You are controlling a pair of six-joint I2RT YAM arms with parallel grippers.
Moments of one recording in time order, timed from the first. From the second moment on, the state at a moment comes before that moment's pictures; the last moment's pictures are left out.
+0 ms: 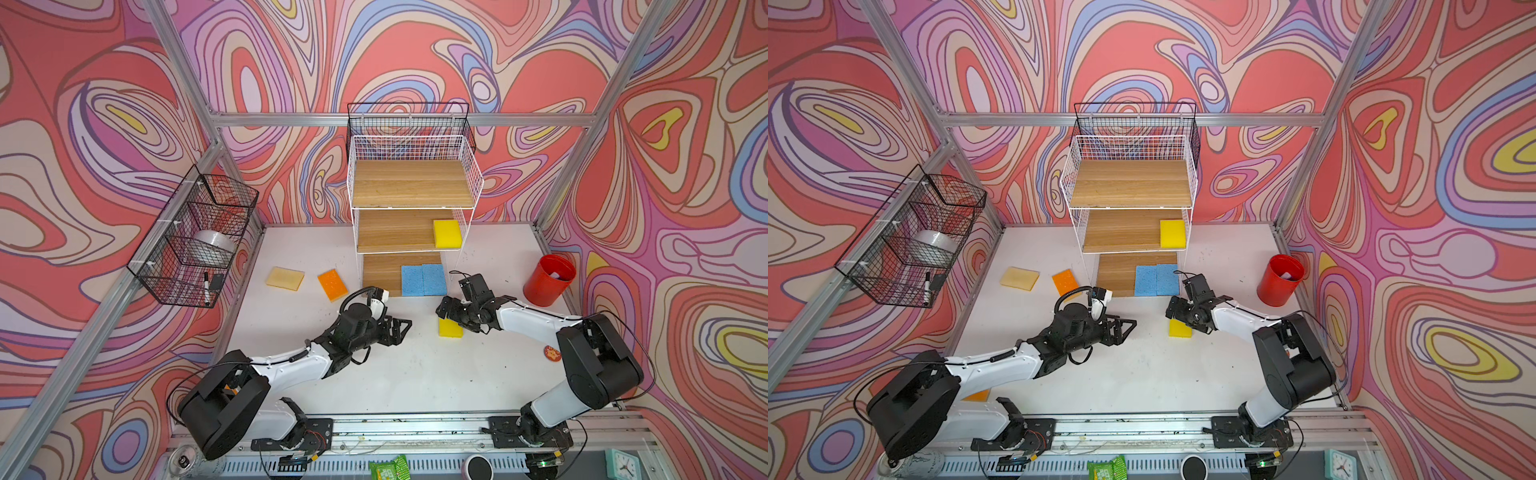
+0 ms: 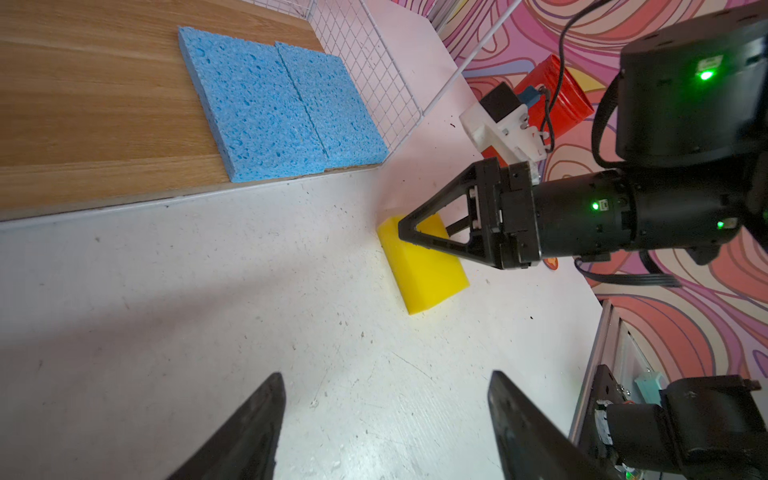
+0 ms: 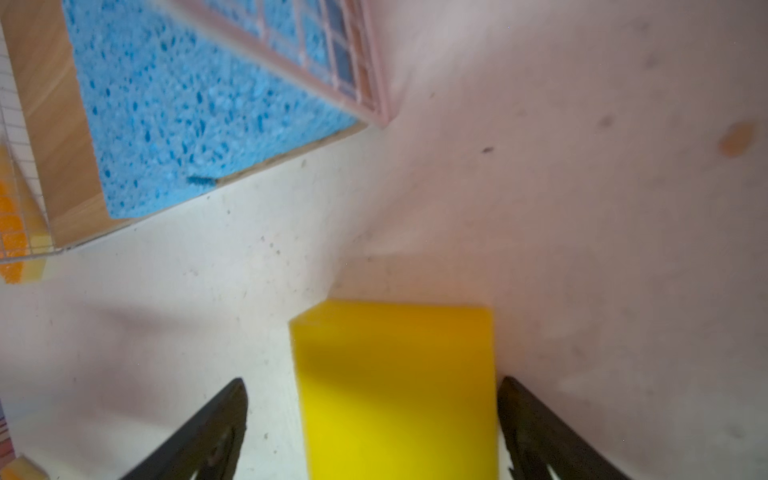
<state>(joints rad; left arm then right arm) -0.72 1.33 0.48 0.40 0.20 -0.60 0.44 1.58 0.80 -0.26 -0.15 0.77</state>
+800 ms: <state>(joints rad) -0.85 1.64 0.76 0.27 0.15 -0.65 0.36 1.19 0.70 -0.40 -0.14 0.74</state>
